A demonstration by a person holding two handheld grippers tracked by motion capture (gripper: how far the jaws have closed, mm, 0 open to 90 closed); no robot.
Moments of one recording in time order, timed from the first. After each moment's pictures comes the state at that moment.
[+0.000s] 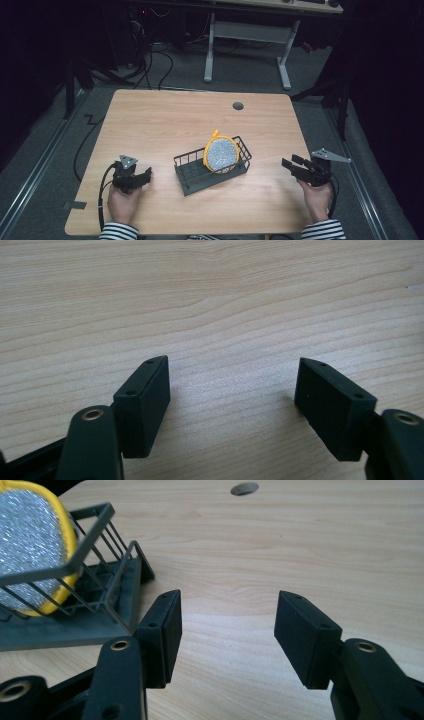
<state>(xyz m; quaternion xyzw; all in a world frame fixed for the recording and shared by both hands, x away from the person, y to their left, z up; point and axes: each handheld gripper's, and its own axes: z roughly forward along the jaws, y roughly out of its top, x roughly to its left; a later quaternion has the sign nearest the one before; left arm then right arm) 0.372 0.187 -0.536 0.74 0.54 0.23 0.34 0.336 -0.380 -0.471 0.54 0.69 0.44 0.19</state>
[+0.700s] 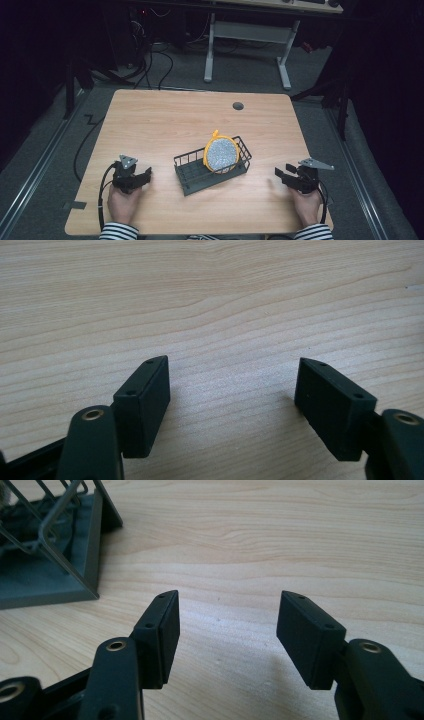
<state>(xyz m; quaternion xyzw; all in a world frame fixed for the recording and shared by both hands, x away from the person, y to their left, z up) 0.372 0.187 -0.536 0.74 0.54 0.23 0.34 0.336 -0.366 -0.516 0.55 0.71 0.39 0.20</state>
